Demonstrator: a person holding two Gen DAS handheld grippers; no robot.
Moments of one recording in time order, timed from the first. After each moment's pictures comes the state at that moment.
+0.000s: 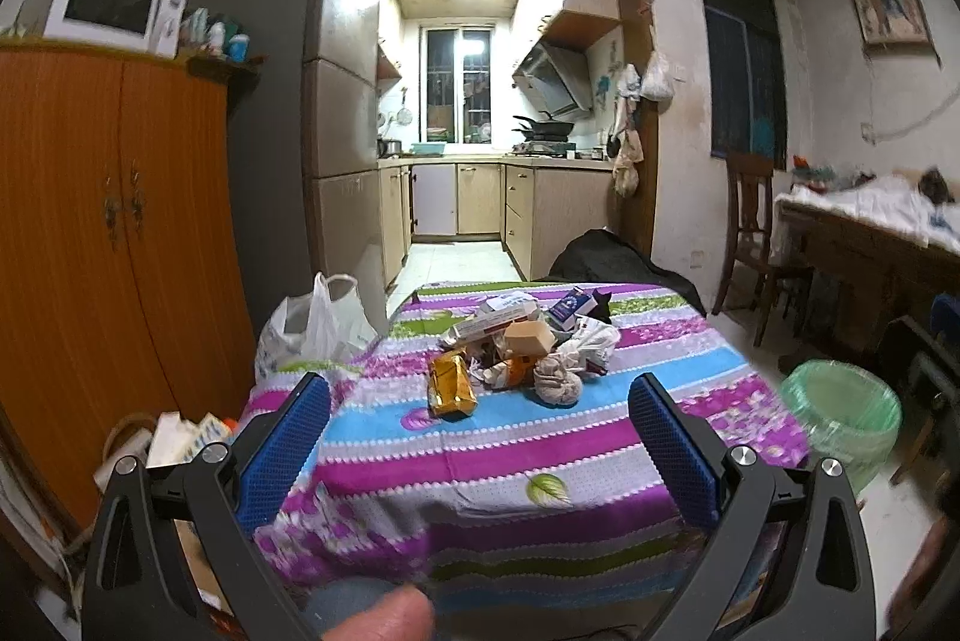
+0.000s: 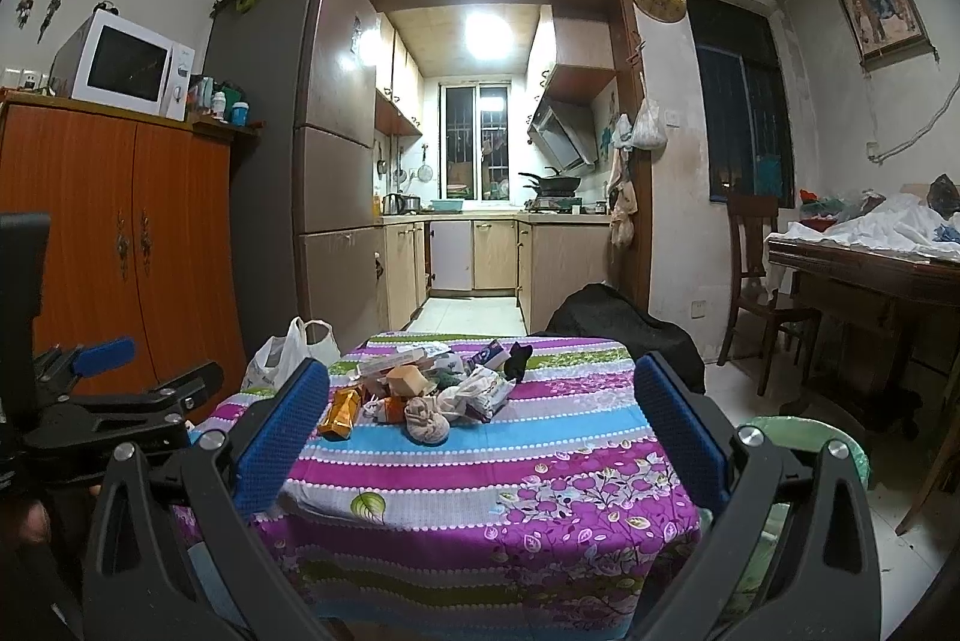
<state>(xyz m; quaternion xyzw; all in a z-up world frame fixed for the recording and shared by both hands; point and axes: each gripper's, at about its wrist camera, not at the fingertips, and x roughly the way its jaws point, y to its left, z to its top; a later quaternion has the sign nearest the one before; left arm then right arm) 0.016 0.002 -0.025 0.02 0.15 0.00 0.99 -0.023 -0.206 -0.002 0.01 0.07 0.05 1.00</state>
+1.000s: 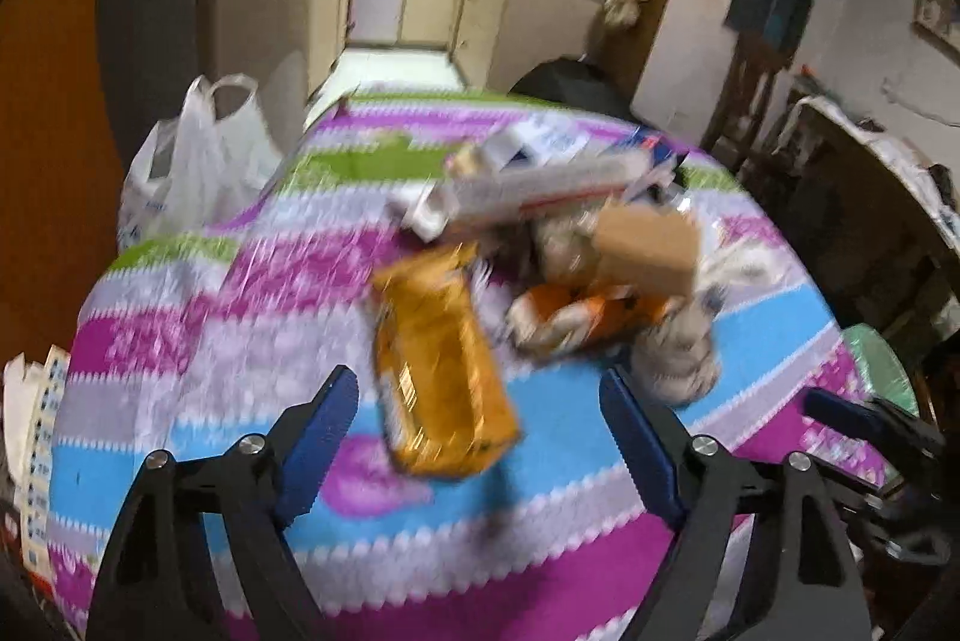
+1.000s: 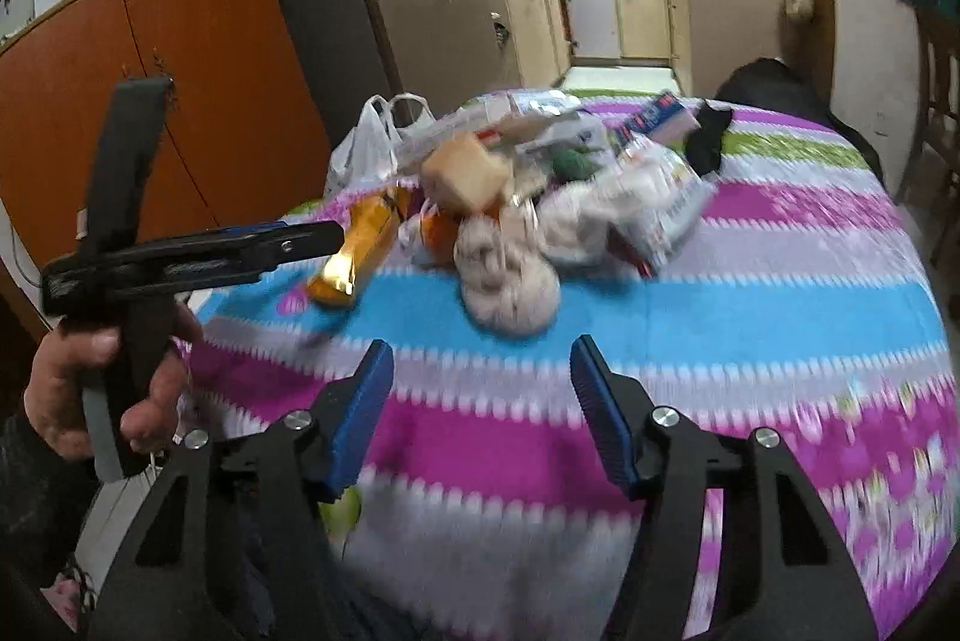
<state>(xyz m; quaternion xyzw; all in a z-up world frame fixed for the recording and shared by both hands) 0.335 0.057 -0.141 -0.05 0.38 -0.11 0.92 0.252 -0.170 -0.121 0.02 0.35 0.25 0.90</state>
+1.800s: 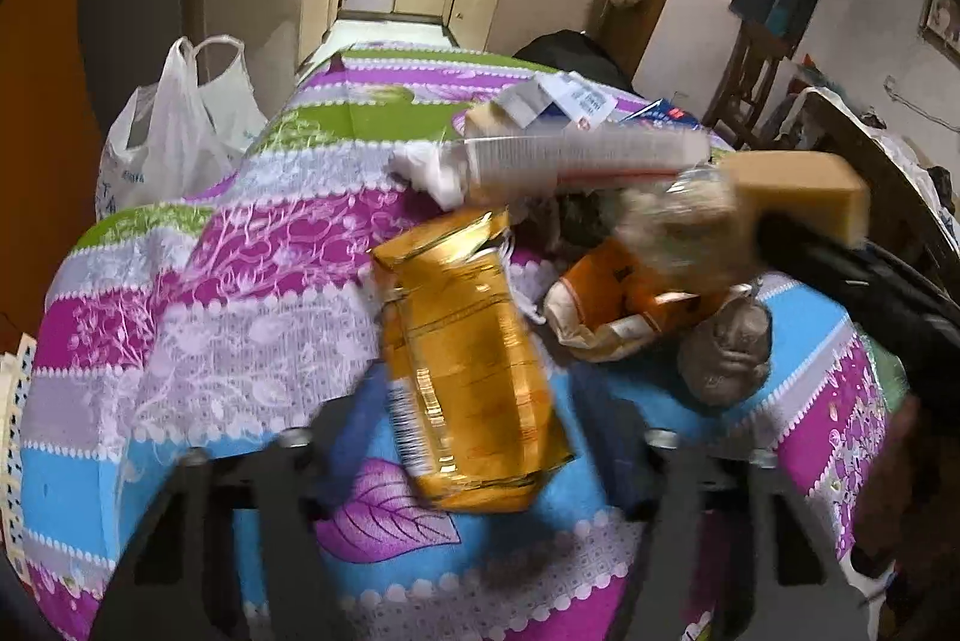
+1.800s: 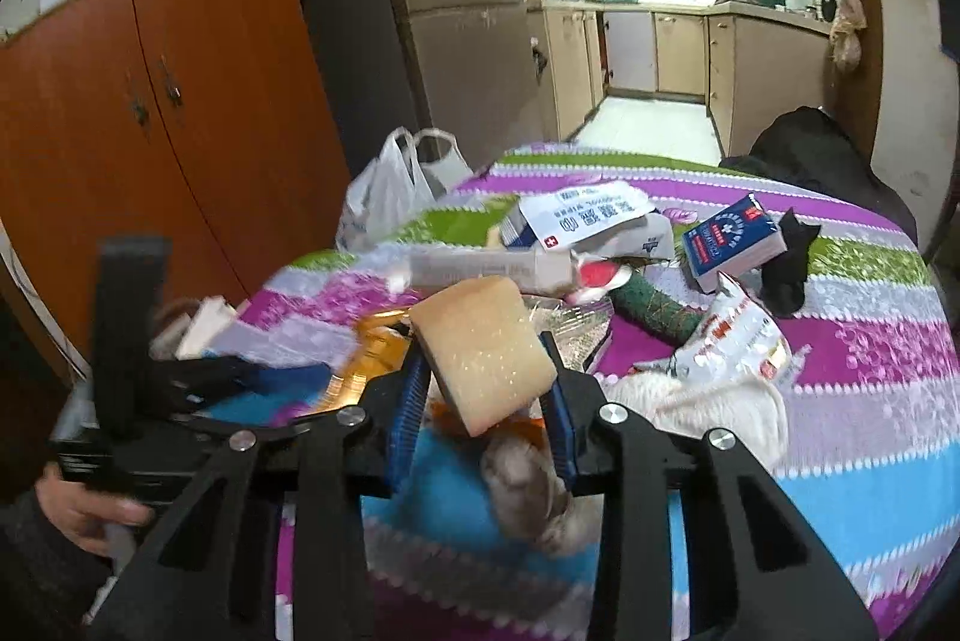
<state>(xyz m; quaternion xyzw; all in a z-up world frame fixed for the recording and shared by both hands) 0.365 0.070 -0.182 -0.08 0.42 -0.11 0.90 0.316 -0.126 -0.096 0.01 0.32 0.28 0.91</state>
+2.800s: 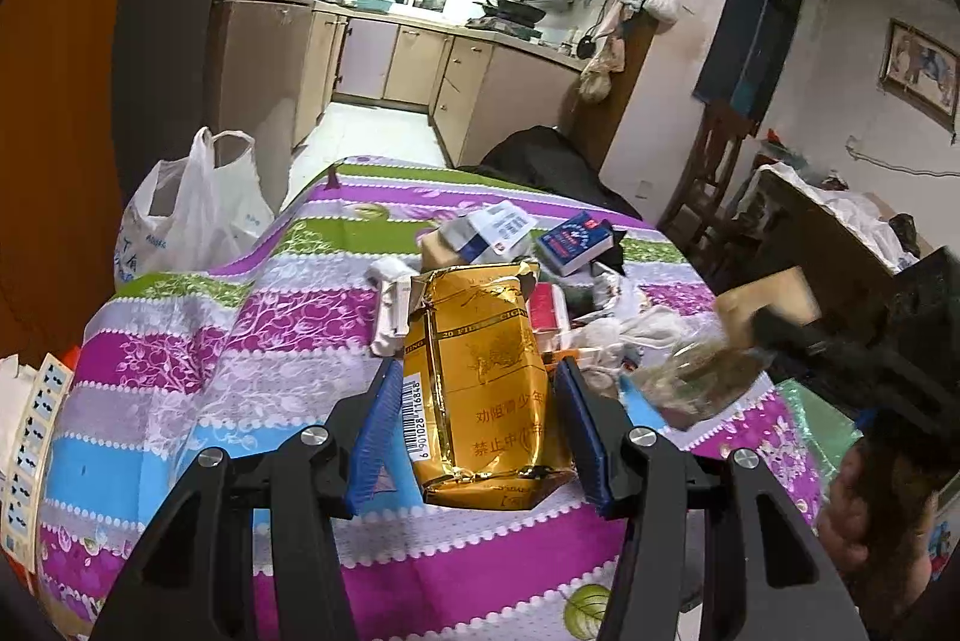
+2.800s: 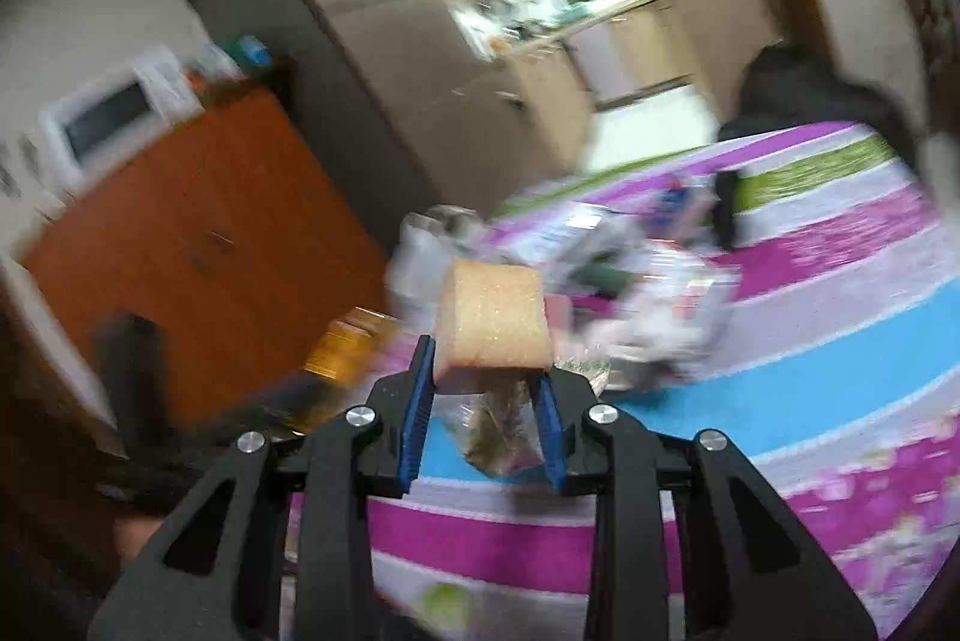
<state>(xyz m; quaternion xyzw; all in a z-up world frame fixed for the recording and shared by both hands) 0.277 0.068 -0.095 -0.10 0.31 -0.13 0.94 0.271 -0.205 -0.076 0.16 0.30 0.25 0.91</state>
